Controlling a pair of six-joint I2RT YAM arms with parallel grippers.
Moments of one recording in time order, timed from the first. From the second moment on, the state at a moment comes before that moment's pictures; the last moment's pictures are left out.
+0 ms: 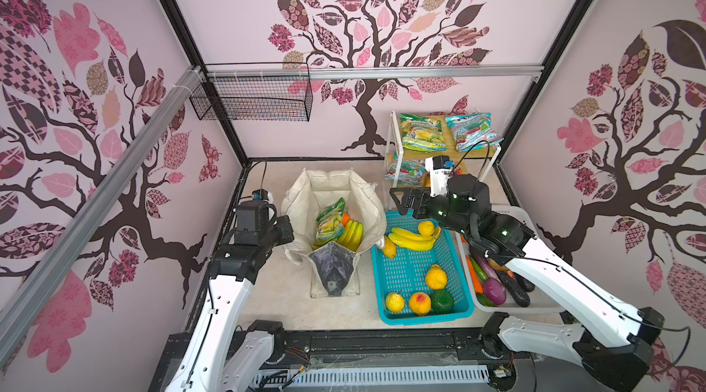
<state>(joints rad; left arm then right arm) -0.10 0.88 0.96 -0.79 0.01 -0.32 0.73 1.13 1.23 -0.41 0.09 0.56</state>
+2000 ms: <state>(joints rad) -0.10 0.86 0.96 -0.79 -0.01 -0.31 0.21 1.50 1.78 -0.72 -0.15 0.48</state>
